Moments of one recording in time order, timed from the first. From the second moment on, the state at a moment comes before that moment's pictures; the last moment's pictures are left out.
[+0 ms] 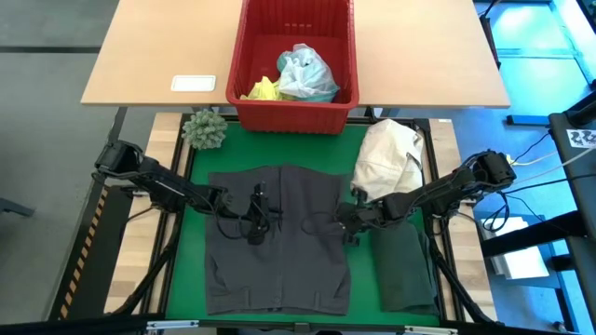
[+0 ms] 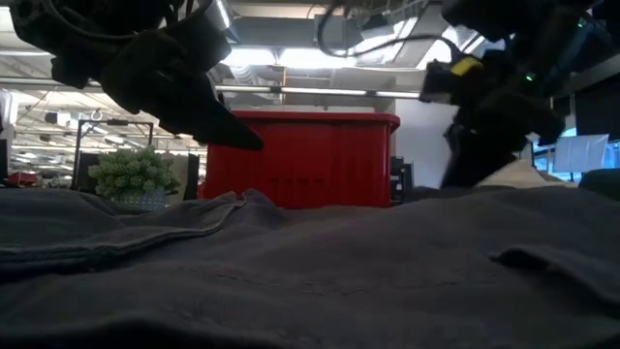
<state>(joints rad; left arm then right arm) -0.21 1.46 0.49 0.49 -0.24 -0.10 0.31 1.52 0.77 -0.30 0.30 0.39</state>
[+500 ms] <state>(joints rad) -0.20 1.46 0.49 0.49 -0.24 -0.10 0.24 1.52 0.77 -0.10 0.31 0.24</state>
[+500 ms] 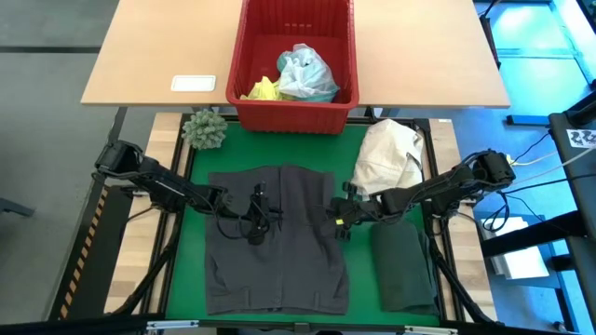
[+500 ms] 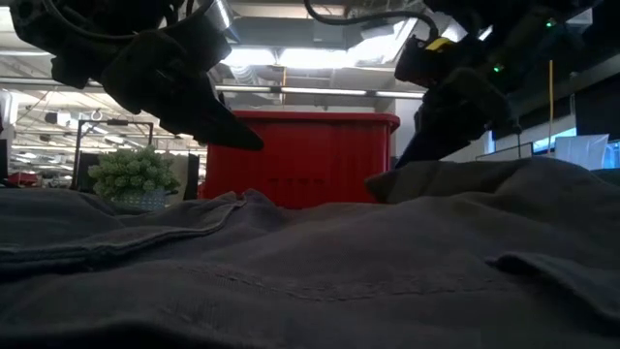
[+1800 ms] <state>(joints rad) -0.21 1.46 0.49 0.48 -0.23 -0.10 0.49 1.52 0.84 -0.52 0.31 -0.05</state>
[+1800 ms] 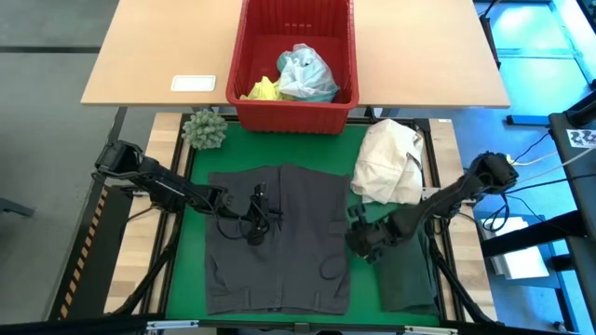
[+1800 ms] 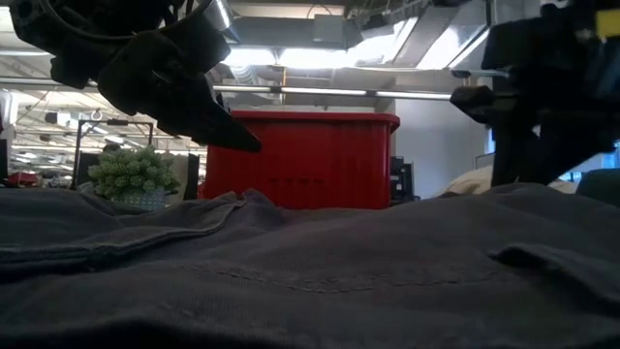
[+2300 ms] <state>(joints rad) -0.21 1.46 0.49 0.48 -0.23 -0.10 0.50 1.61 0.84 -0.53 0.55 -0.19</state>
